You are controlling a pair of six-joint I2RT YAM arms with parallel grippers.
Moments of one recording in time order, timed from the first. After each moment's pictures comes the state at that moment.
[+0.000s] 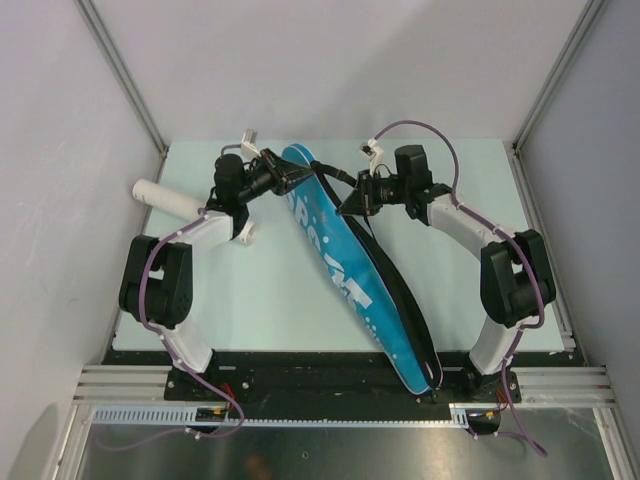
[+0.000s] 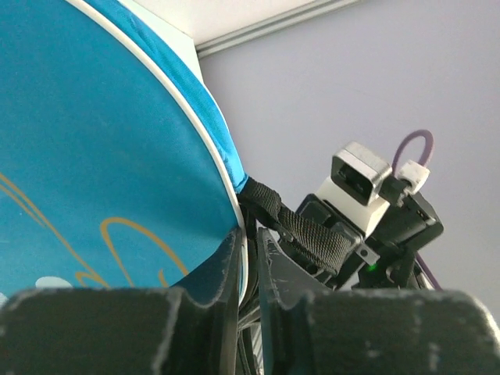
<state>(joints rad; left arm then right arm) -0.24 1.72 1.07 0.62 0.65 -1.19 0.40 1.77 1.32 -0.04 -0.87 0.29</state>
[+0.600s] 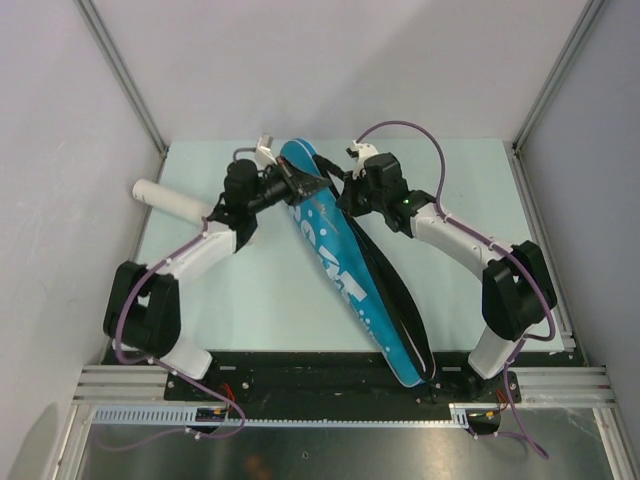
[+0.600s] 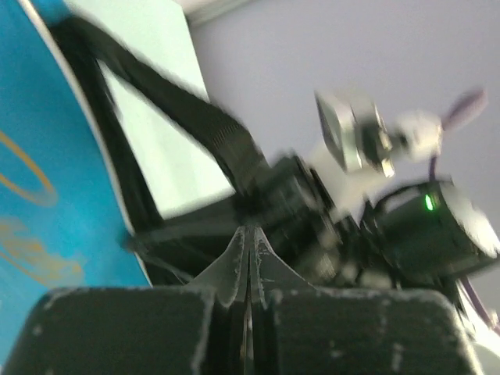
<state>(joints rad) -0.34 1.58 1.06 0.41 0.54 -1.10 0.59 1.71 1.35 -0.16 -0.16 0.27</state>
